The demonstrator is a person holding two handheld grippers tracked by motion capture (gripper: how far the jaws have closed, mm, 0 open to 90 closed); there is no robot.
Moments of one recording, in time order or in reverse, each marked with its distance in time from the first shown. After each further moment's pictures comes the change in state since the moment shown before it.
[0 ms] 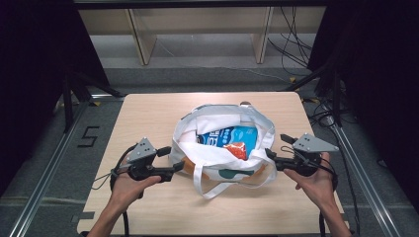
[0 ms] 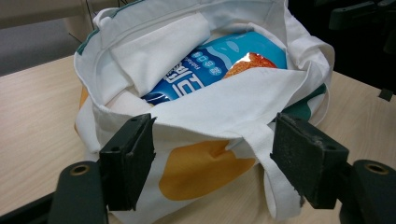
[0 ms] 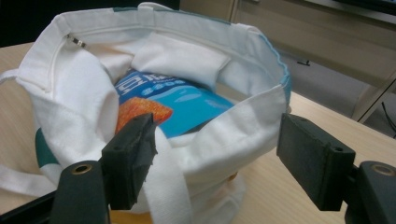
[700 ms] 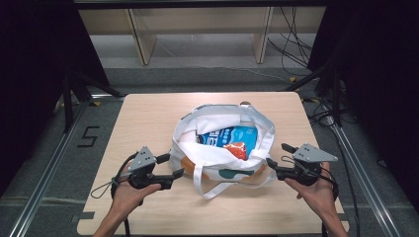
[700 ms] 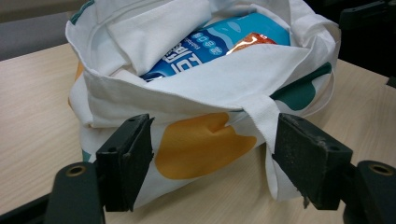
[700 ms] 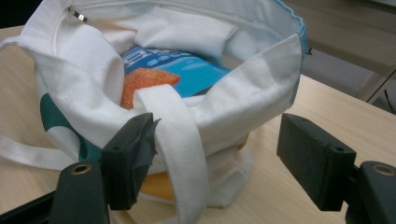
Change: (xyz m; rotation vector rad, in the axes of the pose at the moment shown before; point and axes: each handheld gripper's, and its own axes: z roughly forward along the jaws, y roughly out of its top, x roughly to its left) left arm -0.007 -0.022 0.002 0.009 0.013 -0.007; right arm 0.005 -0.024 -0.005 0.031 -0.001 0.007
